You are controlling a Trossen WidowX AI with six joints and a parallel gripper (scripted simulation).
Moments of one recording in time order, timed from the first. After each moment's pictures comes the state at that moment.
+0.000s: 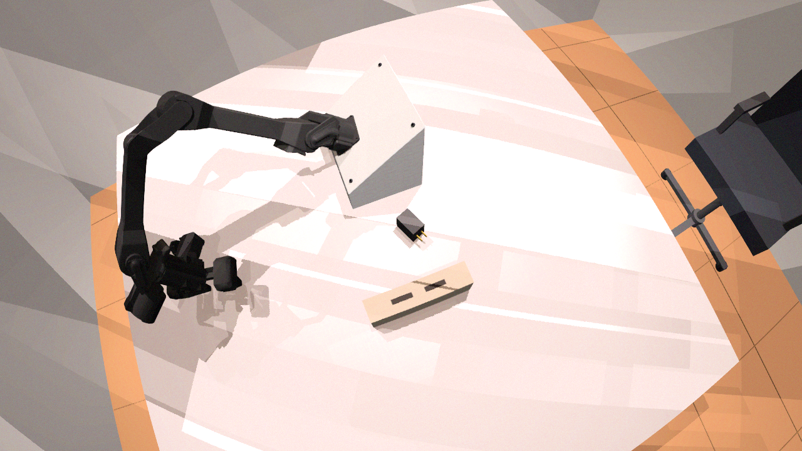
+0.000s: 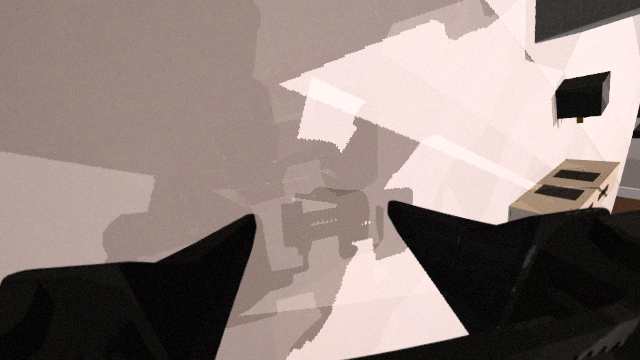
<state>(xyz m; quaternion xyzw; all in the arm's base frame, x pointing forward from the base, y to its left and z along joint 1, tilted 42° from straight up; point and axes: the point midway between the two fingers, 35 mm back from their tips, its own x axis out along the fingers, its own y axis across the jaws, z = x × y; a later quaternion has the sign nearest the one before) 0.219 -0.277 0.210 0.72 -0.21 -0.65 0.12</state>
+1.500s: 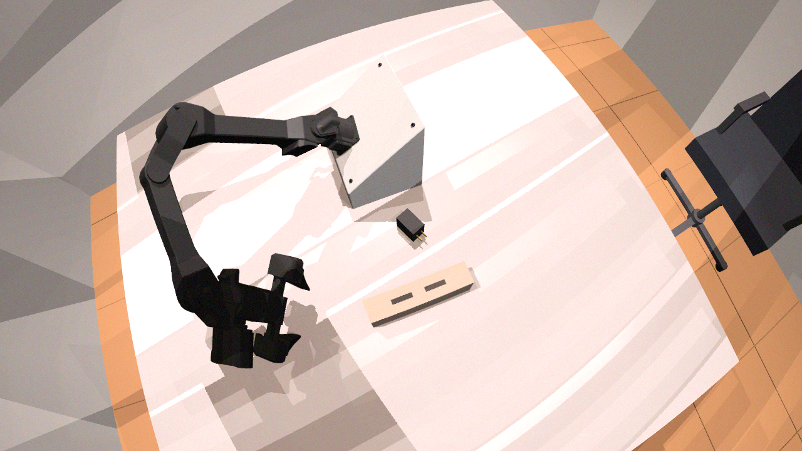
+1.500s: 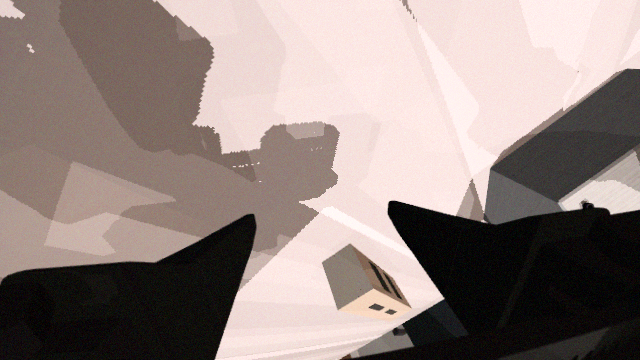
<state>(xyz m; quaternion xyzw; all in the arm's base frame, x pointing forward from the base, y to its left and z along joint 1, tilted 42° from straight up) 0.318 -0.135 0.122 0.55 0.23 -0.63 0.49</state>
